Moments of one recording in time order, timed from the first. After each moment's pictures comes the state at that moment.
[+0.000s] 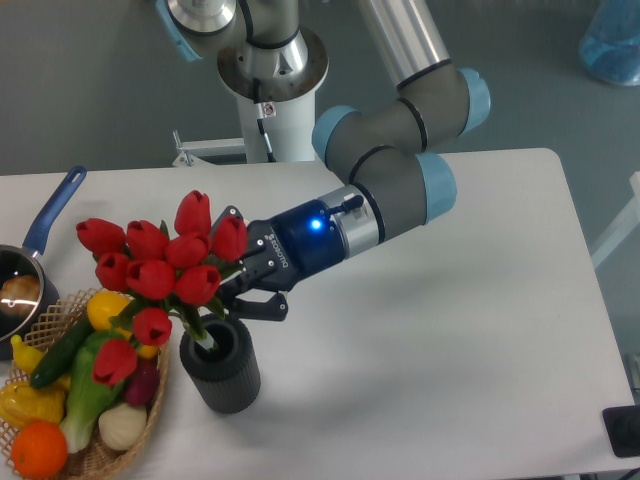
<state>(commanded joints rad) 2.52 -2.00 -1.67 -0.81 -0.08 1.19</state>
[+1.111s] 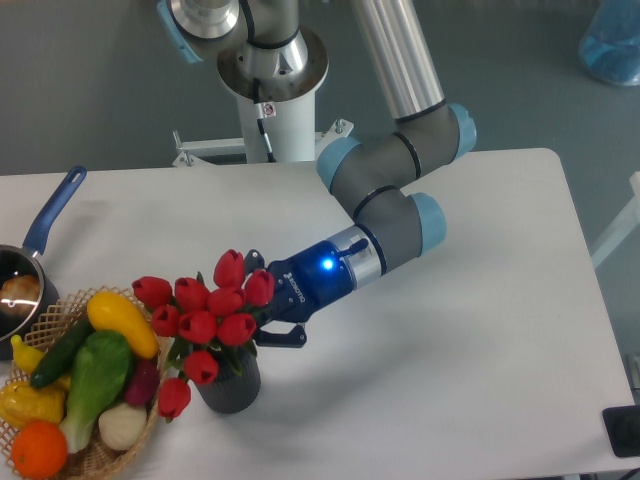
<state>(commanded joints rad) 2.55 -2.13 -1.79 -0.80 -0.05 1.43</state>
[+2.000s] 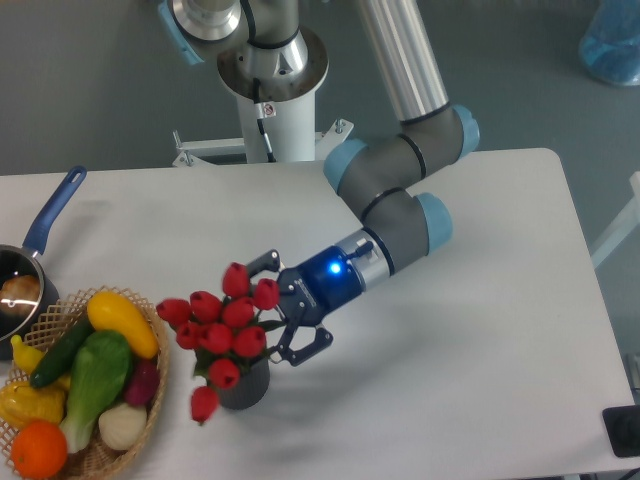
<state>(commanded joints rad) 2.53 -2.00 -1.86 -0.80 0.07 1.37</state>
